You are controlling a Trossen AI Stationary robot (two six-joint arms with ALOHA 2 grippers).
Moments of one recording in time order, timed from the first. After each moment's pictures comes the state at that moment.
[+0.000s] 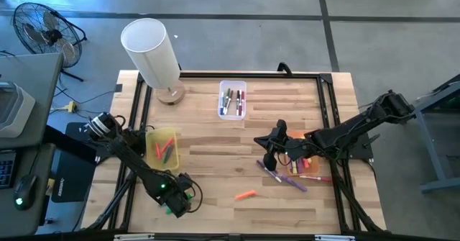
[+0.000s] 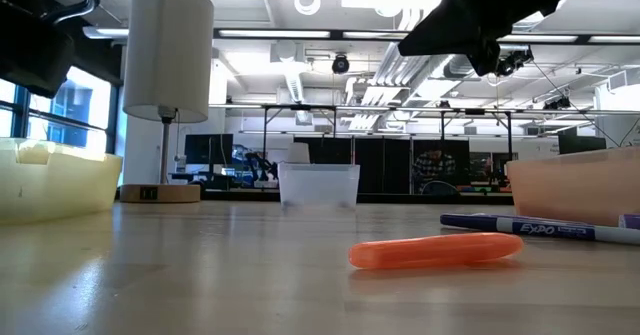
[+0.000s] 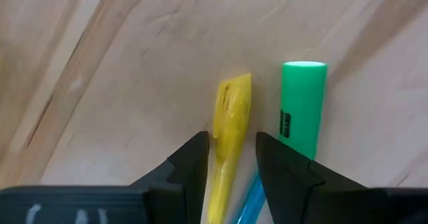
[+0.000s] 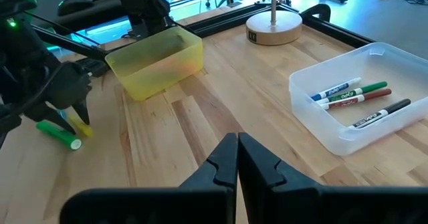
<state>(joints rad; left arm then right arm) -0.78 1.75 1.03 -0.70 -0.06 -1.39 0.36 1.29 0.67 0.18 0.63 0.49</state>
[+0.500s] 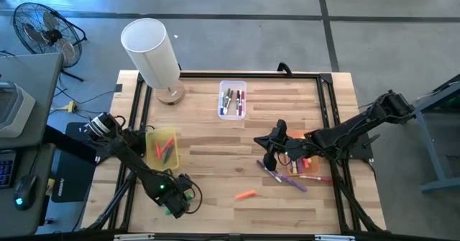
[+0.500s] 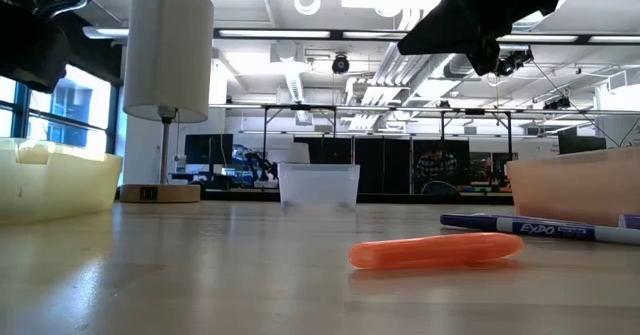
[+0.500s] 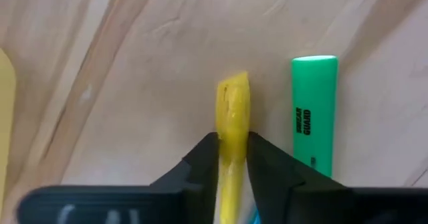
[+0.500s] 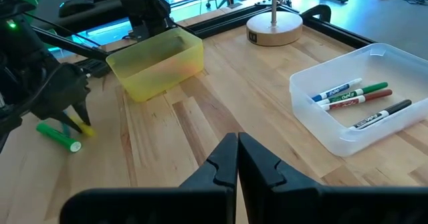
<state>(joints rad) -0.77 1.75 1.03 -0.71 -0.11 -1.31 0.36 1.29 0.67 0.18 0.63 0.49</state>
